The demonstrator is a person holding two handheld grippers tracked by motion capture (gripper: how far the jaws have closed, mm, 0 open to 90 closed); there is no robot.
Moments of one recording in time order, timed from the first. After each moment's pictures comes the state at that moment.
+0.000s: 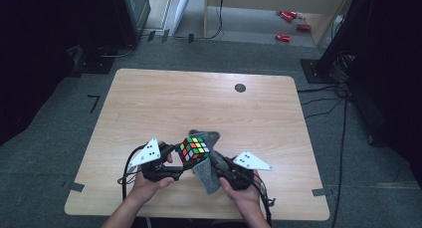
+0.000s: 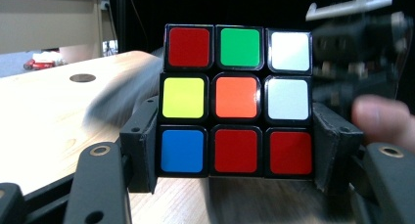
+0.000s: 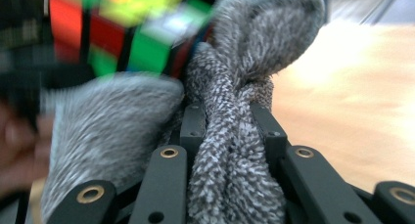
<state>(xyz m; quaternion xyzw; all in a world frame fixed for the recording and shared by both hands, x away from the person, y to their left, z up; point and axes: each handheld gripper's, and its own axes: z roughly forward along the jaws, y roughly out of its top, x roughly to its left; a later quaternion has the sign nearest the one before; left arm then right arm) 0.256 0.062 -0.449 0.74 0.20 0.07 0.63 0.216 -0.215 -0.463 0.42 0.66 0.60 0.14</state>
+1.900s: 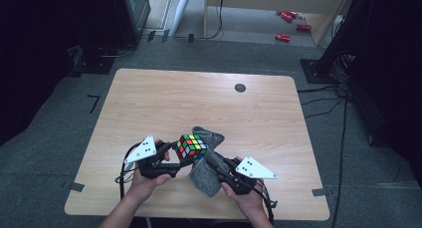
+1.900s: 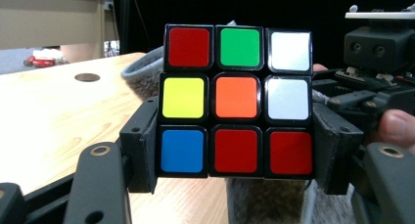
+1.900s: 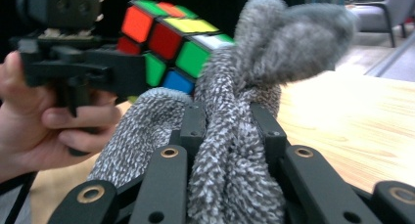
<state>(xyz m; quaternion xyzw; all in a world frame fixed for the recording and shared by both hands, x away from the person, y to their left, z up) 0.260 0.069 -0.446 0.73 0.22 0.06 0.64 0.204 -0.210 -0.463 0.33 0.68 0.62 0.18</state>
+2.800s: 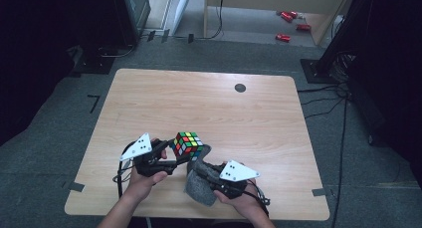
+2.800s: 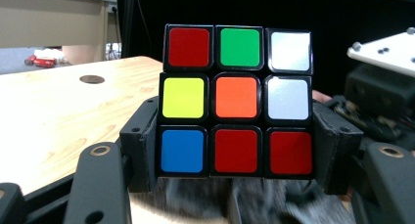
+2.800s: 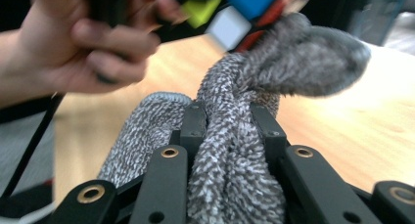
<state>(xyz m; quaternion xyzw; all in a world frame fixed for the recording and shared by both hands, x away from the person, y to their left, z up) 0.264 0.078 -0.444 0.72 0.23 0.05 0.65 0.206 -0.195 -0.471 0.27 0.76 0.57 0.17</state>
